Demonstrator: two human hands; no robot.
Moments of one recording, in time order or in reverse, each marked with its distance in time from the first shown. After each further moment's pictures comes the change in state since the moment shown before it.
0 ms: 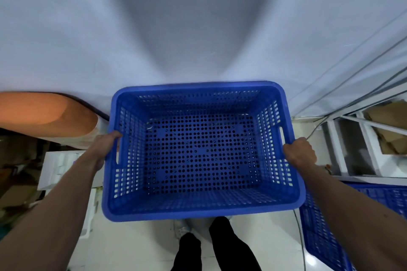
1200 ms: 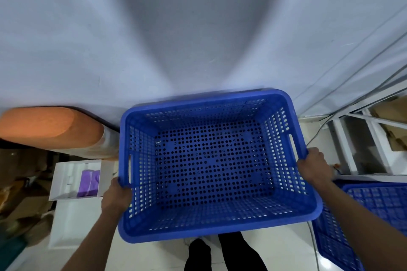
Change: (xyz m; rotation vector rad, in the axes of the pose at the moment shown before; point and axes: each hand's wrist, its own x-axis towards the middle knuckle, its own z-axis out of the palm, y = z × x) left_hand -0.031 -0.107 0.015 0.535 0.143 -0.057; right_hand -0.021 0.038 -0.009 -0.048 -0.037 -0.091
